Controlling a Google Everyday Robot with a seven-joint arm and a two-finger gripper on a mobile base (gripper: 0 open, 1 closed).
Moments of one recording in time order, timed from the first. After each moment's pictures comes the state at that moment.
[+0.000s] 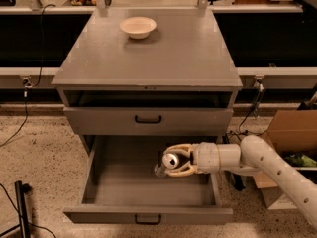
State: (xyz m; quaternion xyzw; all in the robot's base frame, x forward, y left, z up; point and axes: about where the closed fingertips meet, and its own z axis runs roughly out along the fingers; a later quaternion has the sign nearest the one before) arm 0.507 -0.049 0.625 -0.59 0.45 0.37 0.55
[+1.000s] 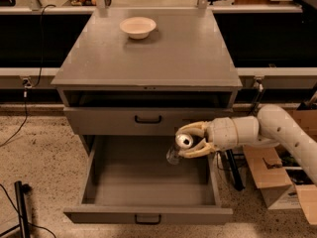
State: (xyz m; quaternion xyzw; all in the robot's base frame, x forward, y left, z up) arm 0.522 -0.087 0.706 -0.61 0.46 0.39 0.51
